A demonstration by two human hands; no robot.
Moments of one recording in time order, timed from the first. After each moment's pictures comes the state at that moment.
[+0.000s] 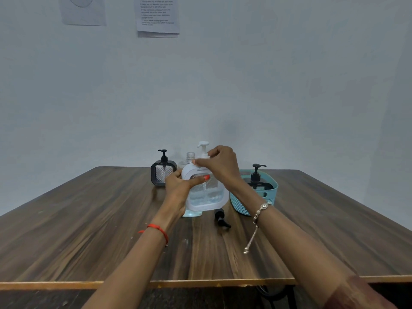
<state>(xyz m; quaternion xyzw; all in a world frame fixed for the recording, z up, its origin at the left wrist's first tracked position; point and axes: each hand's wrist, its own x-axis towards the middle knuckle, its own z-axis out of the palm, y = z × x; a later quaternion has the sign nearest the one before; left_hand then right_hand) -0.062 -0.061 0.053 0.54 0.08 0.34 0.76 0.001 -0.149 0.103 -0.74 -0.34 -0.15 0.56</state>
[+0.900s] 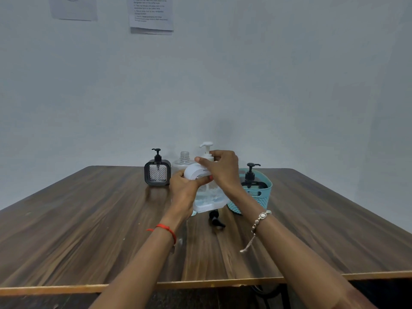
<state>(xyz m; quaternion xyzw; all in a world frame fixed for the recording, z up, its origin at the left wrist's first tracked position) -0.037 -0.076 0.044 0.59 0.09 0.39 0.71 -0.002 -0.159 0.093 -0.72 -0.29 -0.18 0.60</state>
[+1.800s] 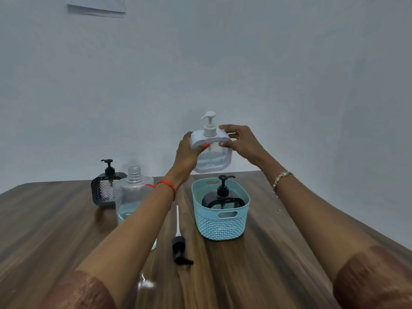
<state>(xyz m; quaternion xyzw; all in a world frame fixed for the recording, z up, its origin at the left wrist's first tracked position) 0.146 -0.081 0.114 0.74 -0.06 0.35 0.57 0.198 -0.236 0.151 -0.76 -0.34 -0.15 0.52</state>
